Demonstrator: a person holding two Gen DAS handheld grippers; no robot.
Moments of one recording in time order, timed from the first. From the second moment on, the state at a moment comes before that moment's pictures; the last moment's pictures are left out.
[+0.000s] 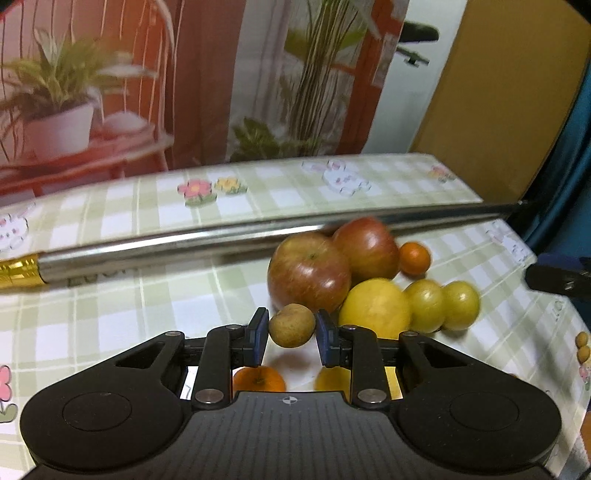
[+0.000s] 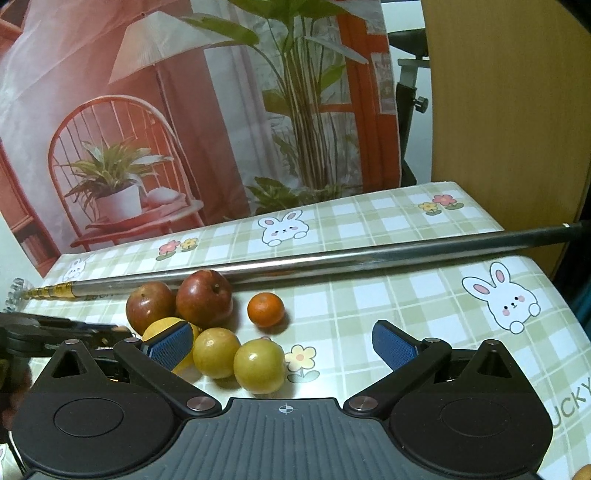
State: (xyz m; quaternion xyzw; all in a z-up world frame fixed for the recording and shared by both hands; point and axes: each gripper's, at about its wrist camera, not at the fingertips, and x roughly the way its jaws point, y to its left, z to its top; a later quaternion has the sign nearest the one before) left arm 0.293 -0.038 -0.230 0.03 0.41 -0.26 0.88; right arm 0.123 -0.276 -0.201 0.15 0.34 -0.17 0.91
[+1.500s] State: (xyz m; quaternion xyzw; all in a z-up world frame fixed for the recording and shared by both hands) left arm 0.236 0.020 -0.182 -0.05 0.33 -0.18 0.92; right arm 0.256 -0.280 -0.267 0.18 0.38 -0.02 0.91
